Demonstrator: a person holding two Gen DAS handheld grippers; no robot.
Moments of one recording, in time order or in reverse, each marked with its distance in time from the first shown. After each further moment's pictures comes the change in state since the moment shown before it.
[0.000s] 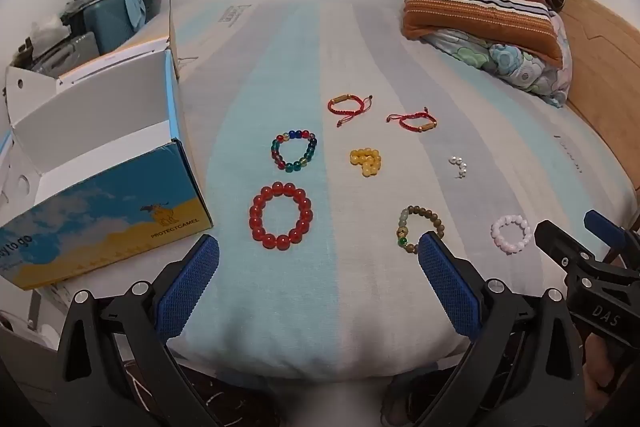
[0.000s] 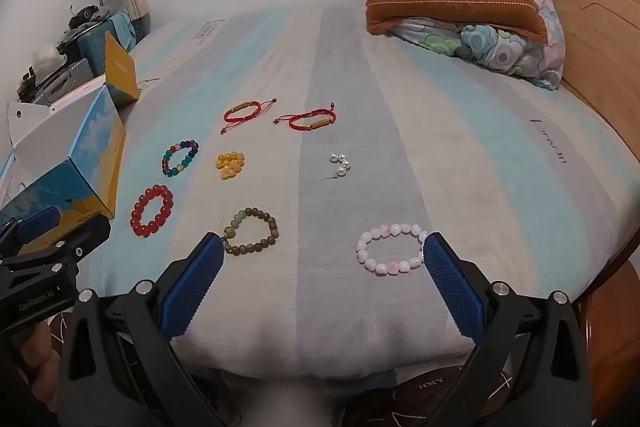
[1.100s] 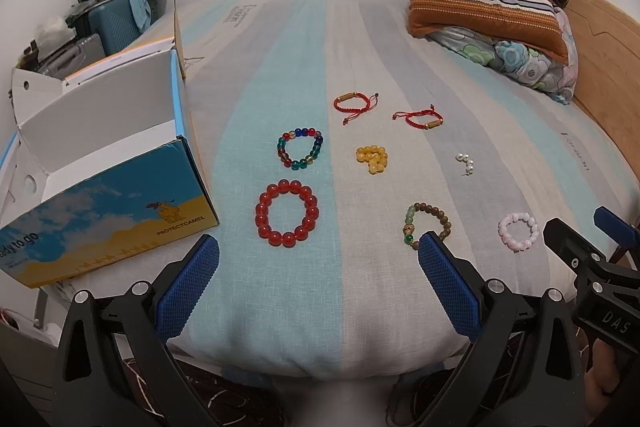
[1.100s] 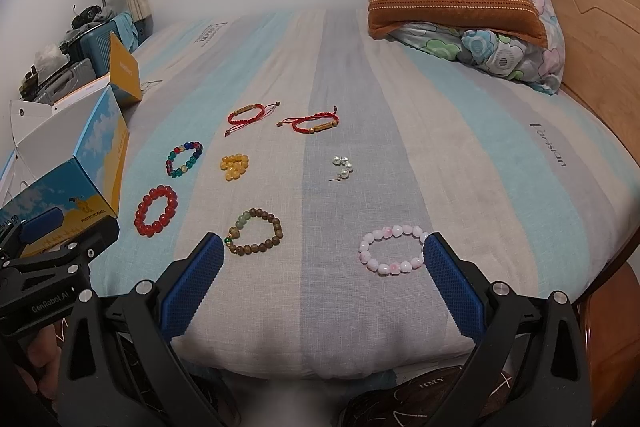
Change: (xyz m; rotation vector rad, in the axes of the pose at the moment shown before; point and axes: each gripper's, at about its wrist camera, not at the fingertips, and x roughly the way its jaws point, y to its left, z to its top) left arm 0.001 -0.002 -0.004 0.008 0.001 0.028; right arm -0.006 0.004 -0.001 -0.006 -0.018 0.002
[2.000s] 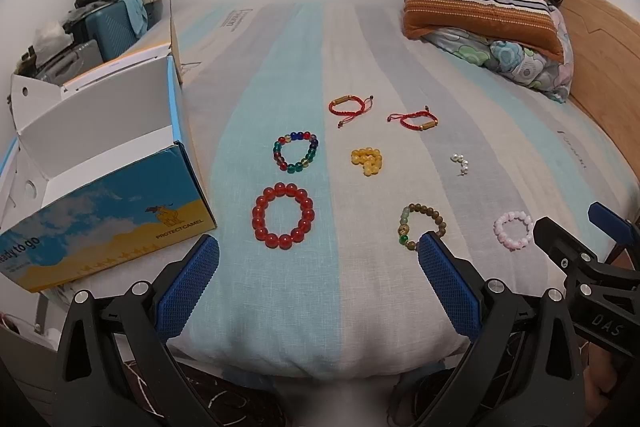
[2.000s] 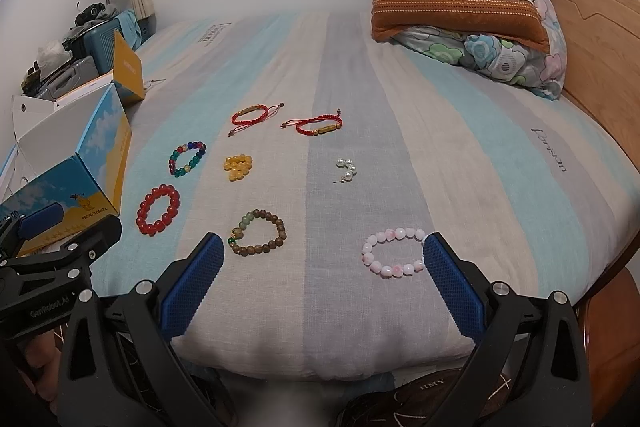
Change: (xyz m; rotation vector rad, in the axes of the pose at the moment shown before) left arm -0.007 -0.005 0.001 0.015 -0.011 -0.005; right arm -0.002 0.004 0.000 -0.021 -0.009 -0.005
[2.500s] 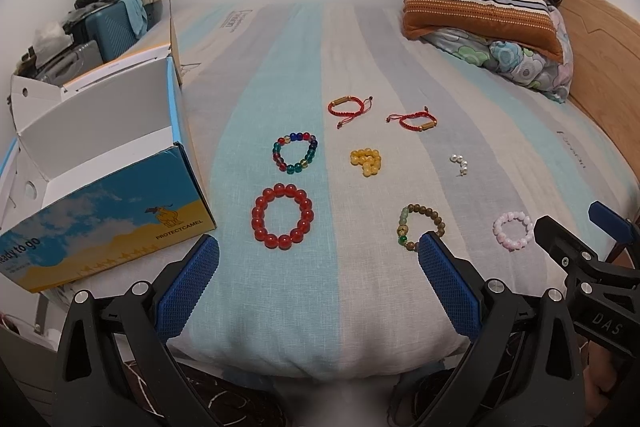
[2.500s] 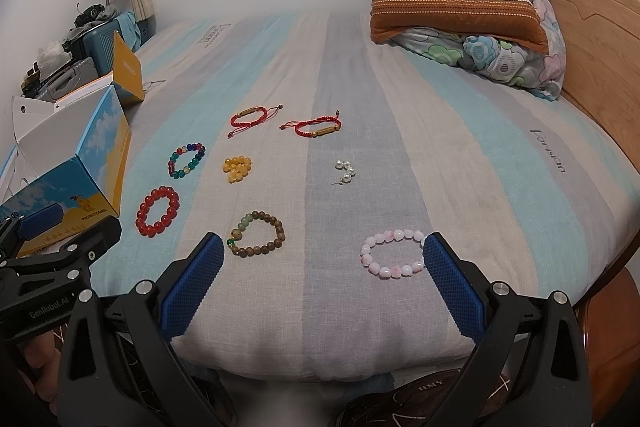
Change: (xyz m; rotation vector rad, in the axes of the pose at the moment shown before) left arm -0.001 -0.001 0.000 0.002 -0.002 0.001; right arm 0.000 0.001 0.000 0.000 -0.003 -0.003
